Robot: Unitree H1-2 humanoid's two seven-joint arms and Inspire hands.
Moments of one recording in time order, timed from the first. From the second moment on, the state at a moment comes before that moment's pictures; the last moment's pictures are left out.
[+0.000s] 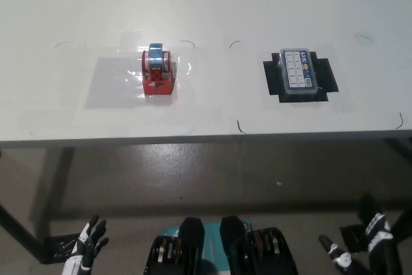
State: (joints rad) left_arm 0.26 0.11 0.01 0.04 0.01 -0.41 -0.01; right_arm 0.18 -0.01 -0.03 -0.01 -0.02 -0.39 -0.06
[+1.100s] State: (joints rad) left_arm 0.29 0.09 -0.03 -0.07 0.00 -0.43 -0.05; right_arm -0.62 -0.15 -0.09 0.53 -0.06 -0.23 -0.07
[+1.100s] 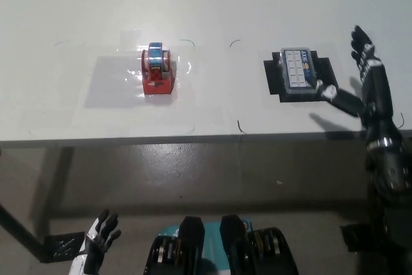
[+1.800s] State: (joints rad) left_arm 0.30 0.09 -0.04 -0.07 0.00 -0.43 -0.06; right_arm -1.01 -0.20 -0.10 1.31 -0.04 -0.27 -0.10
